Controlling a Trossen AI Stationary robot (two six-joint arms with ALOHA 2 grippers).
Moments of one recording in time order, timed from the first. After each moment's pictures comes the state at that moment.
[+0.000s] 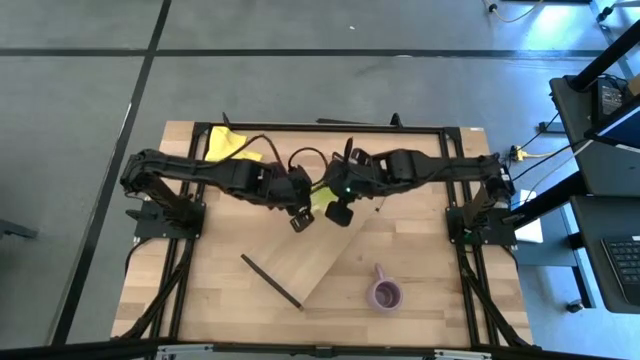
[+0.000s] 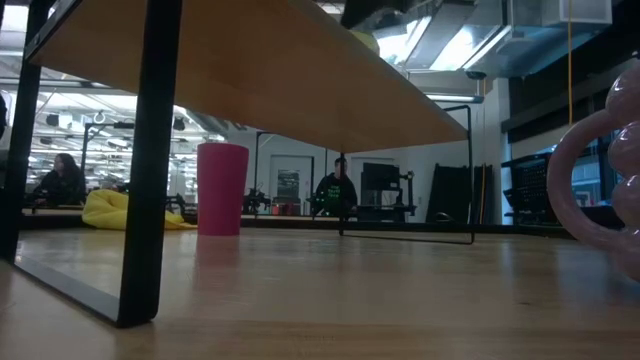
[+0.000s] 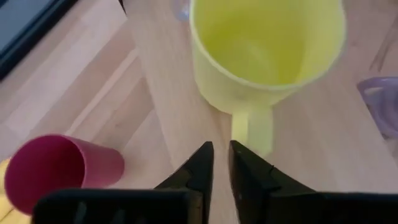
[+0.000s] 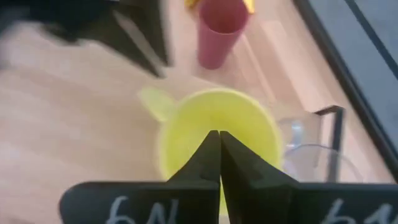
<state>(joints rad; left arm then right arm) -0.11 1.60 1.58 -1.05 -0.33 -0.65 0.10 1.80 1.96 -1.14 0.32 0.35</state>
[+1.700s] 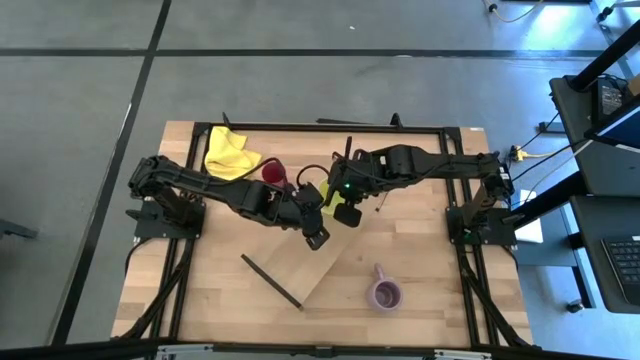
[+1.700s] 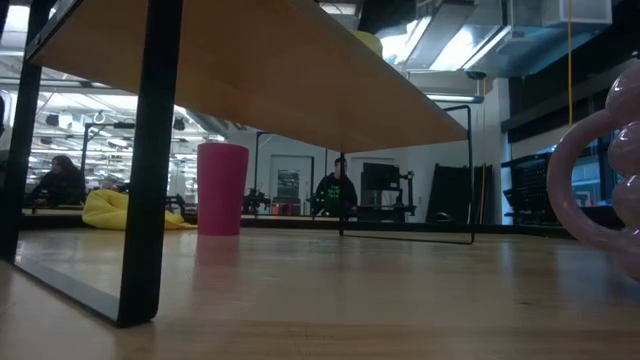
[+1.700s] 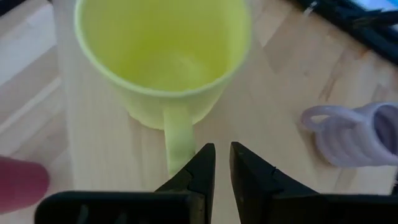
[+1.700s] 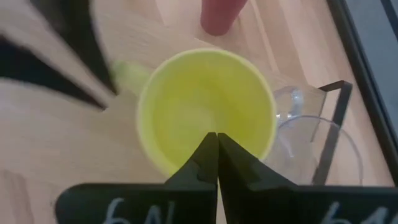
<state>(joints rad) -0.22 1.68 1.58 -0.86 -0.39 -0.81 0.06 1.81 1.96 -1.25 0.22 0.29</state>
